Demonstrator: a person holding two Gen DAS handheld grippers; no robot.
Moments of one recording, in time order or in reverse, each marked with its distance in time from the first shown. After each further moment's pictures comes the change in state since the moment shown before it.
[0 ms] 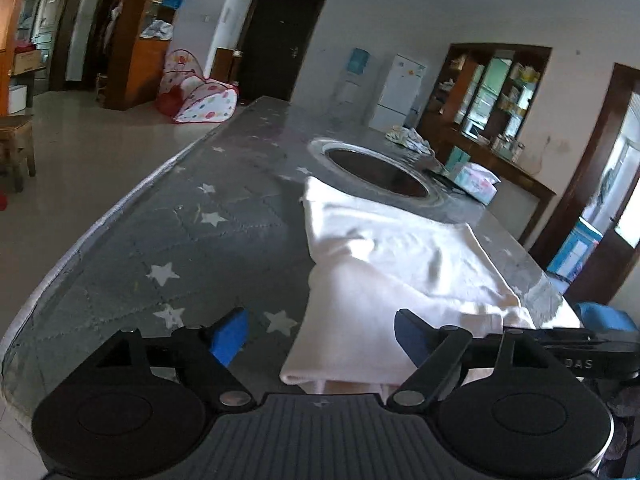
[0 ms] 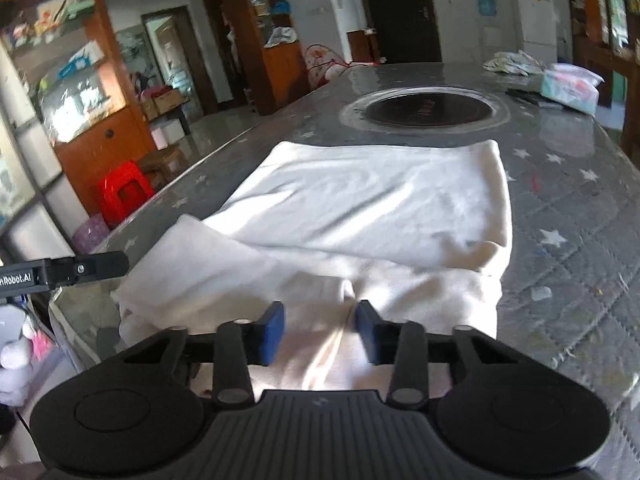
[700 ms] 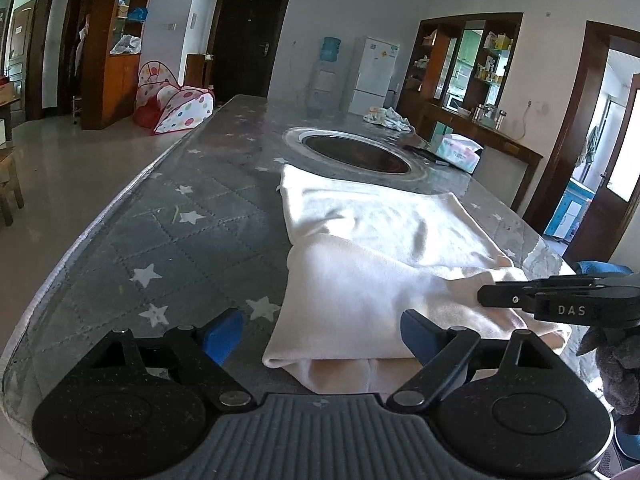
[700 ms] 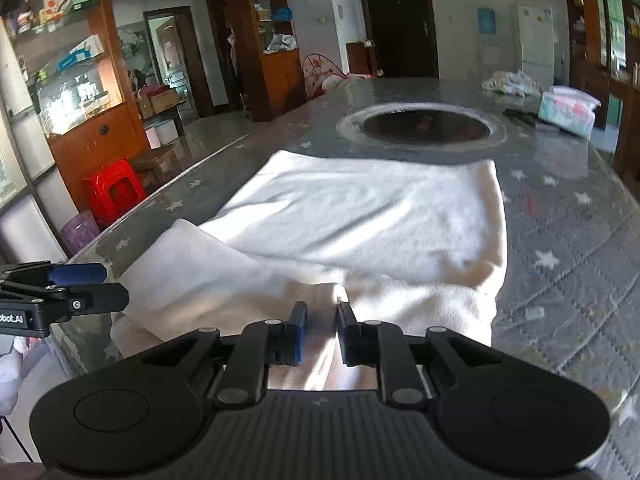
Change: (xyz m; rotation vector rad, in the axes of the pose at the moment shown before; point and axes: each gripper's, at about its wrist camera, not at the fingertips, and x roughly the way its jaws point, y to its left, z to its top) left arm 0.001 -0.014 -0.010 0.109 0.024 -0.006; right arm -0.002 0.006 0.004 -0.034 -0.040 -0.036
